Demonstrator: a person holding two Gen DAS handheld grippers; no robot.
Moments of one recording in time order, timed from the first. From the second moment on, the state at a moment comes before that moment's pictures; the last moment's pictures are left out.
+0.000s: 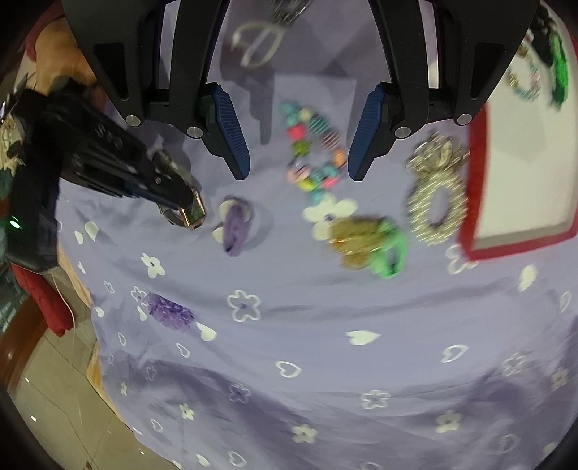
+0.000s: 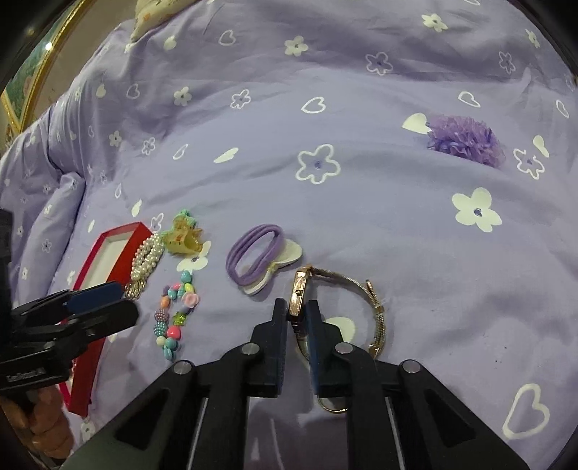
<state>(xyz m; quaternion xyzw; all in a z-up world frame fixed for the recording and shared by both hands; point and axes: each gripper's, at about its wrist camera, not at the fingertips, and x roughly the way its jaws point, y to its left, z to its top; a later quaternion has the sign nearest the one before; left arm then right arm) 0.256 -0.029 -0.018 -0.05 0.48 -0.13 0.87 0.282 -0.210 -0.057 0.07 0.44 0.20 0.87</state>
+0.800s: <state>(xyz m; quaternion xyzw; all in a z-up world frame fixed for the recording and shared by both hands) 0.277 -0.052 -0.021 -0.08 0.47 -0.19 0.86 0.251 -0.245 -0.034 0.12 0.41 0.21 0.88</state>
